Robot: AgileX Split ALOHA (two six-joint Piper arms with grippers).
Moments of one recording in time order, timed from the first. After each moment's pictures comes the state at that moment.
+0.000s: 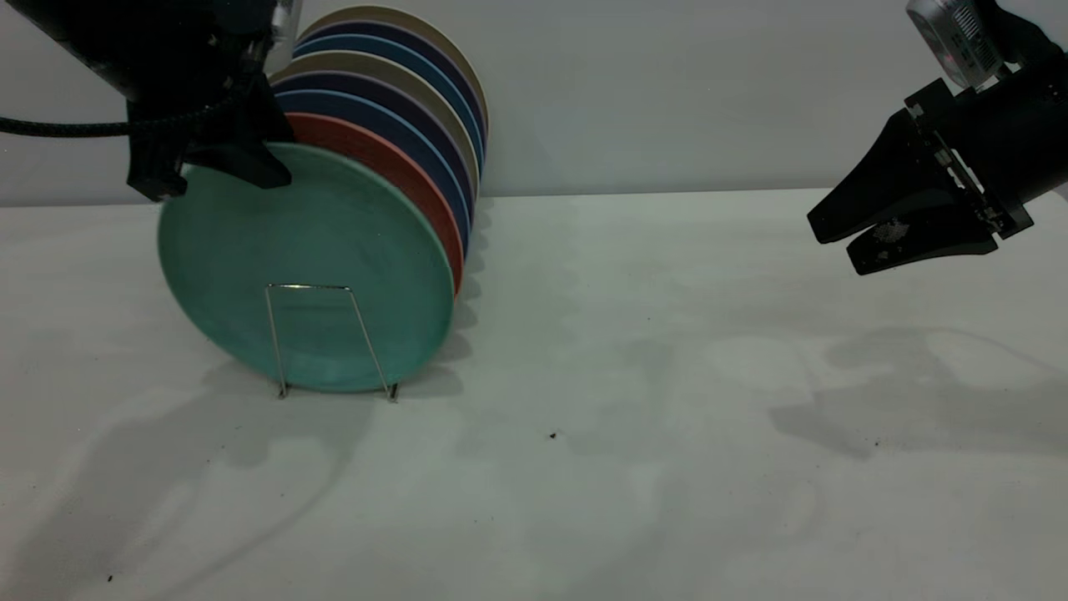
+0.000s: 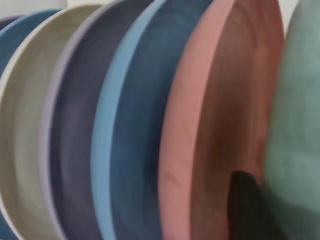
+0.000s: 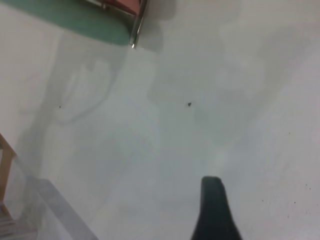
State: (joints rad) left arm -0.17 1.88 -1.23 -0.45 0.39 1.79; right arm -0.09 2.07 -1.20 1.12 0.97 -1.12
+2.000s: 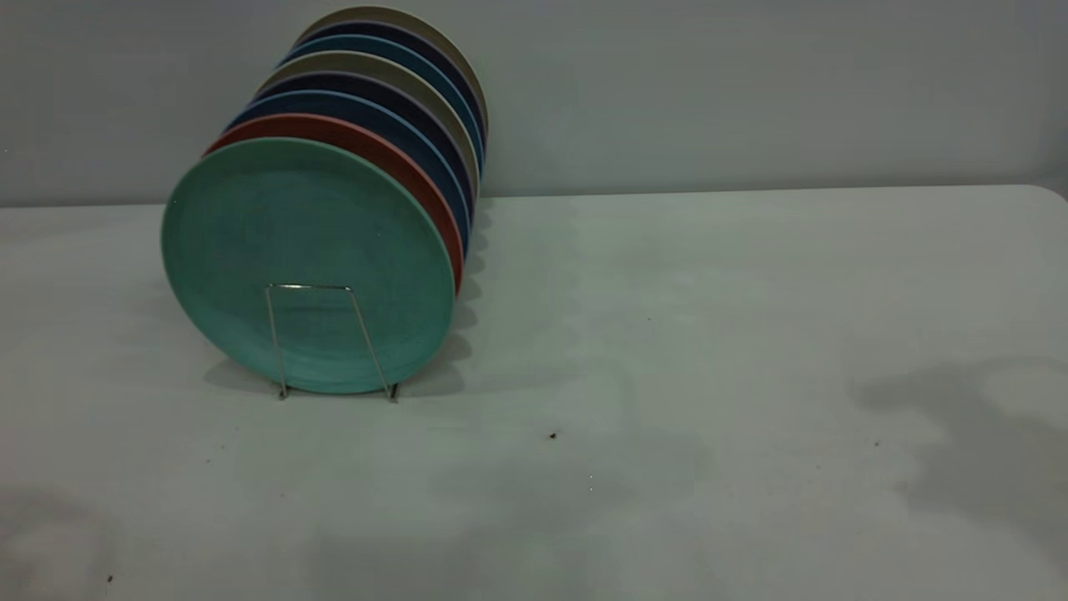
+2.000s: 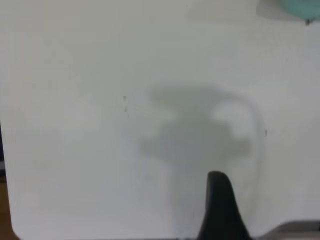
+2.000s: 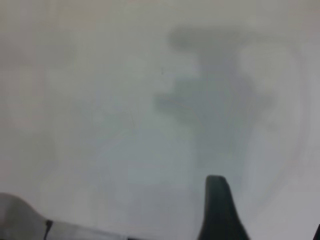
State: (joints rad) left arm -0.02 1.16 -1.09 0.15 1.06 0.02; right arm 0.11 1.53 -1.39 0.04 1.22 -0.17
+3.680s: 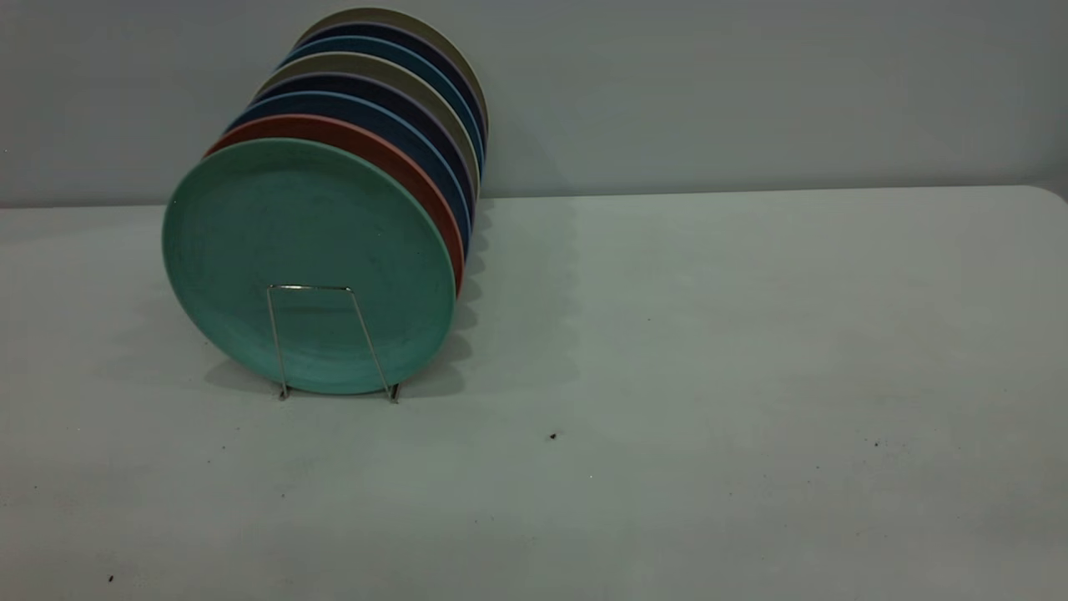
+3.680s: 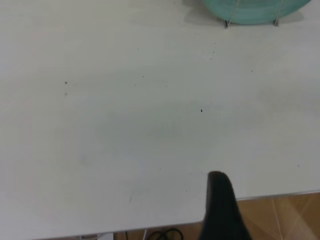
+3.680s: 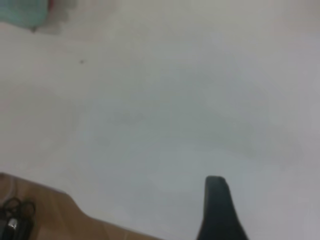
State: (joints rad) left arm -0.04 0.06 -0.49 -0.01 1.12 0.02; right arm 0.11 0.27 -0.78 0.14 1.24 -0.18
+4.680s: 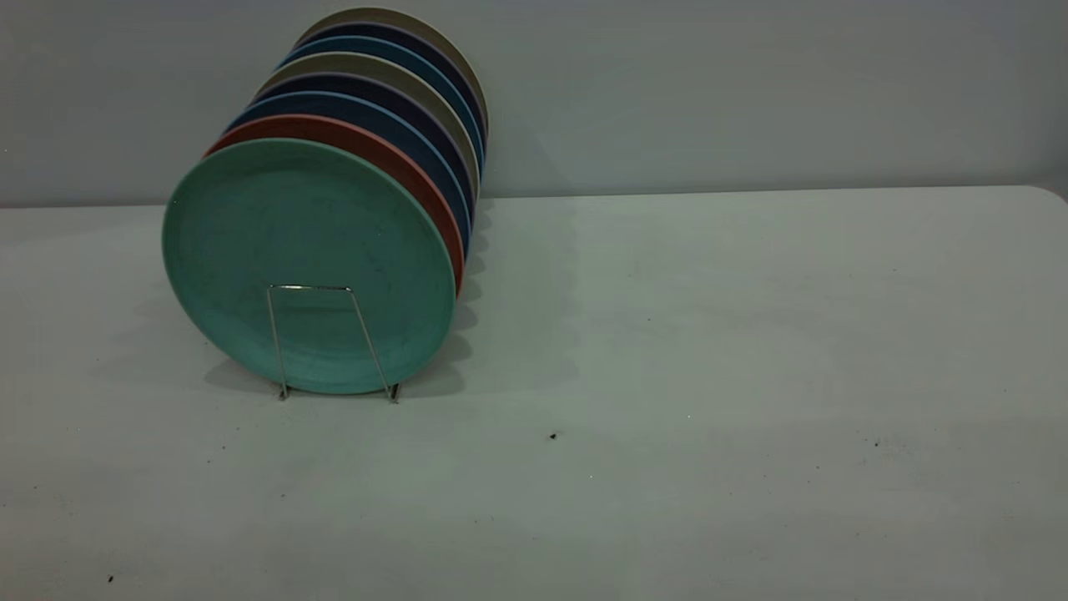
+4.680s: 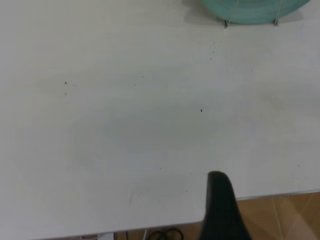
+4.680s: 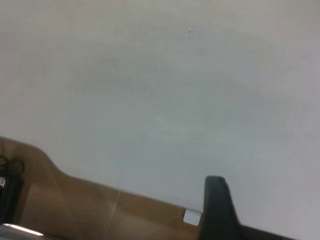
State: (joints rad) left arm -0.04 0.06 -0.49 -0.01 1.12 0.03; right arm 0.11 0.22 -0.47 0.10 1.14 -0.19
